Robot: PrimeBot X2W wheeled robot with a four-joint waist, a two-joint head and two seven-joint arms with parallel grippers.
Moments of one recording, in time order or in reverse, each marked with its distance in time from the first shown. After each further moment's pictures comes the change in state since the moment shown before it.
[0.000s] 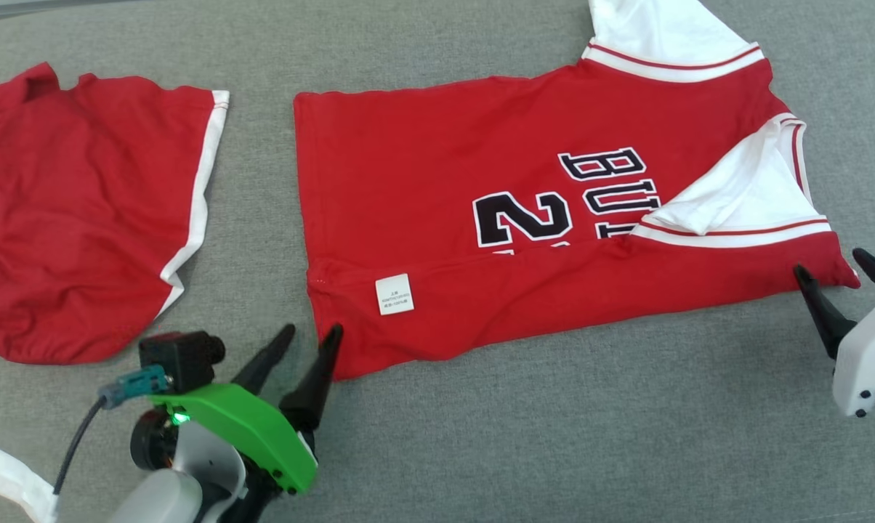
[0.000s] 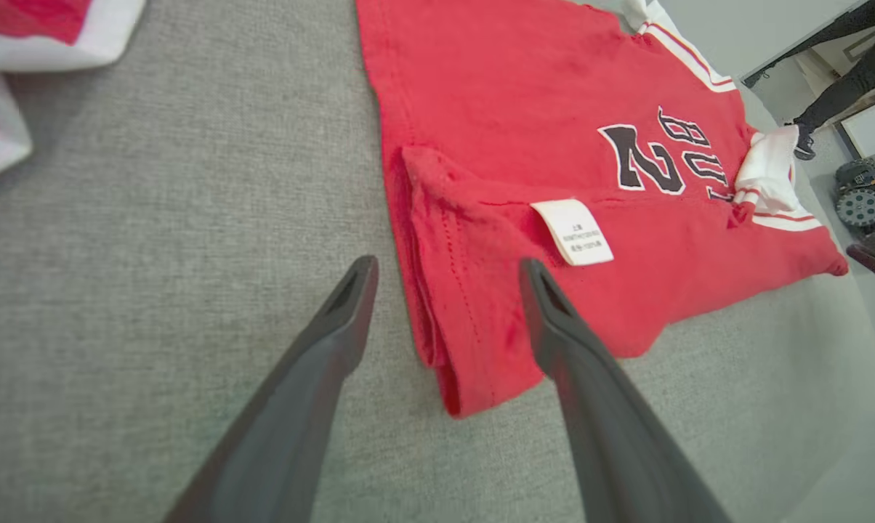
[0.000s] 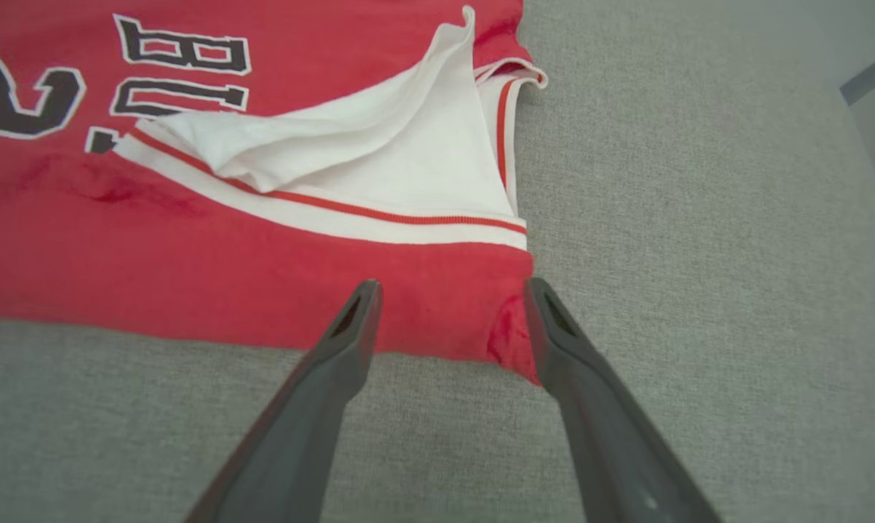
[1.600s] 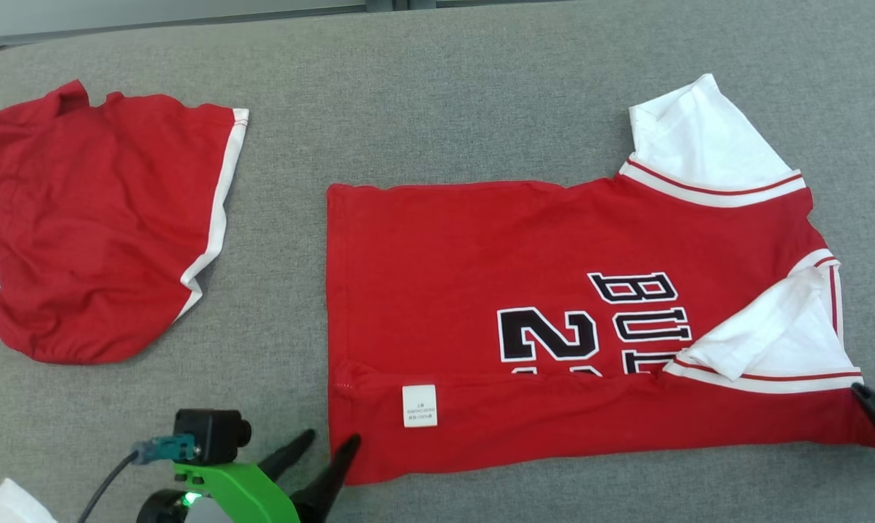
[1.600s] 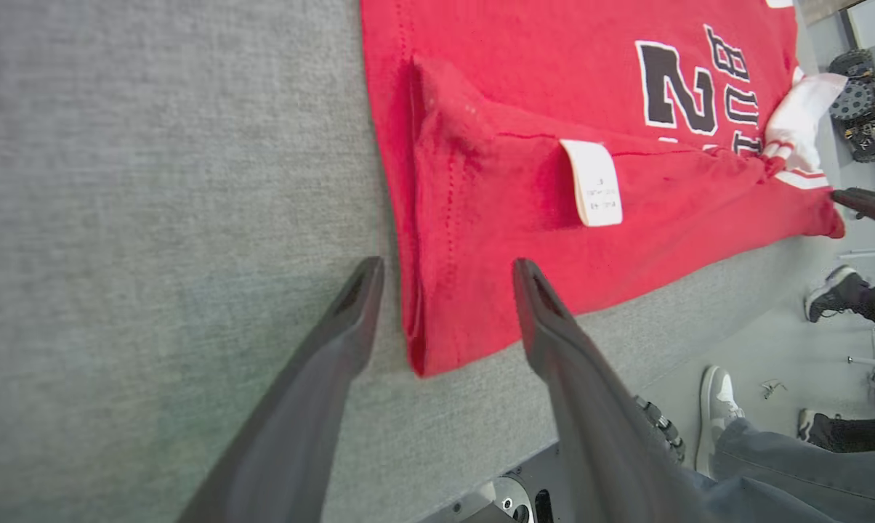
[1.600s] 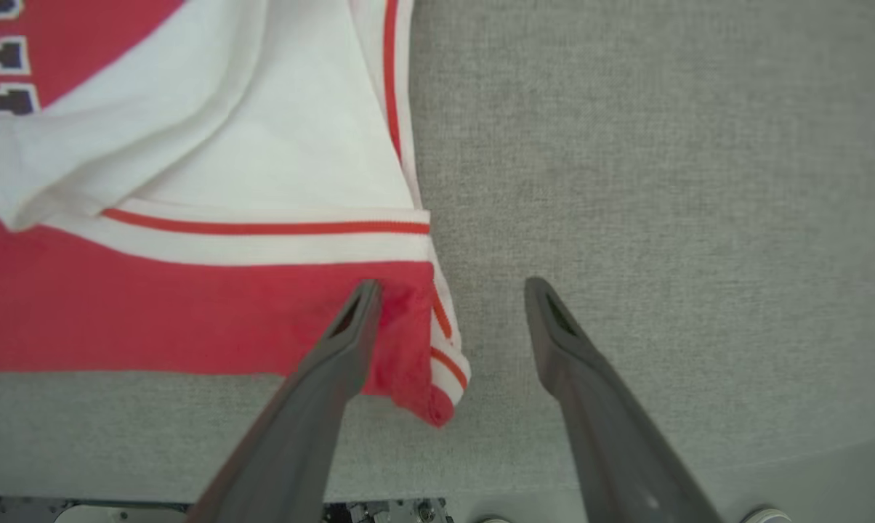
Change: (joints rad) left arm 0.144 0.095 -0.091 -0.068 -0.056 -0.030 0.126; right arm 0.260 -0.013 -0.175 -0.051 0.151 0.000 0.282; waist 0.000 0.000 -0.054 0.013
